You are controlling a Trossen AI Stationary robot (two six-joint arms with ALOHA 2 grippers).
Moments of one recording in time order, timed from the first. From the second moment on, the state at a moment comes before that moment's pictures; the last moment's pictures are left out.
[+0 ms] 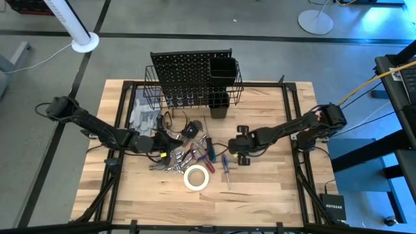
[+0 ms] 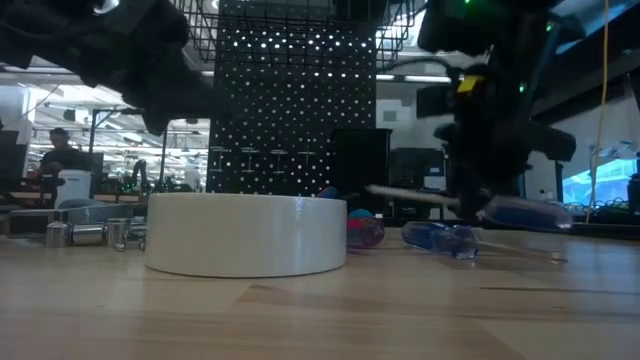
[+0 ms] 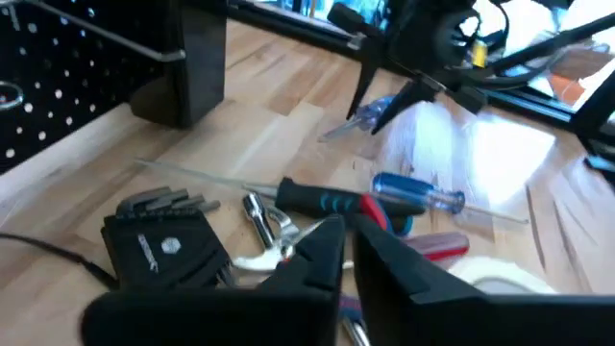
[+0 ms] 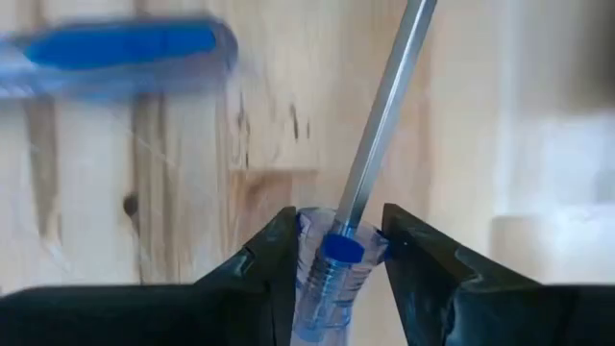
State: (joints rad) left arm -0.32 1.15 0.34 0.44 -0.55 -0.43; right arm 0.17 1.61 0.91 -0.56 0.26 0.07
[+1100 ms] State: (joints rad) left arm -0.20 1.67 1.09 -0.20 -0.36 -0.04; right arm 0.19 1.60 0.91 -0.17 0.22 -0.20
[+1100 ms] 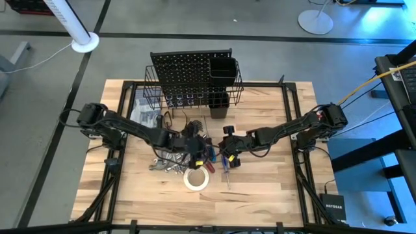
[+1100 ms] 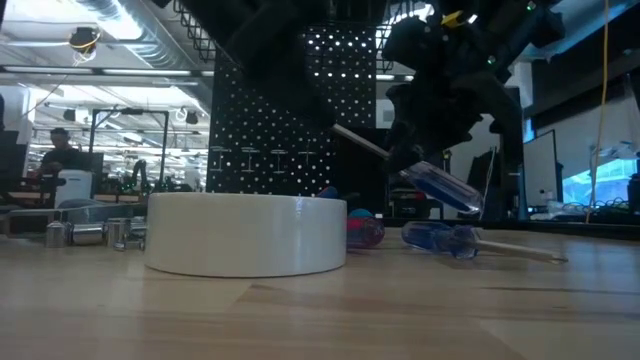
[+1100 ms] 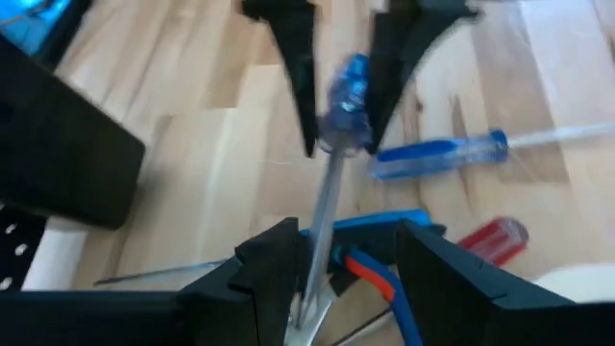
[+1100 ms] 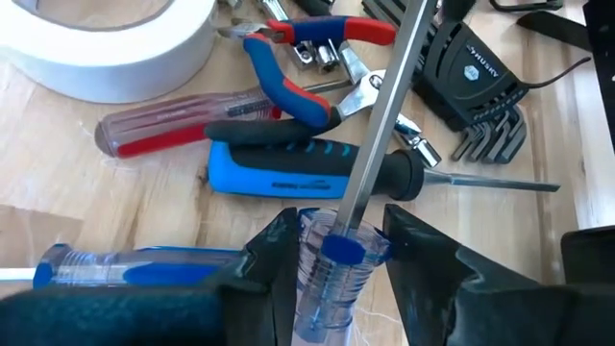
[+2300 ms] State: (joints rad) left arm -0.29 1.59 1.07 -0.25 -0.43 -0.04; right arm 0.18 1.40 1.00 -0.51 0.14 -0.11
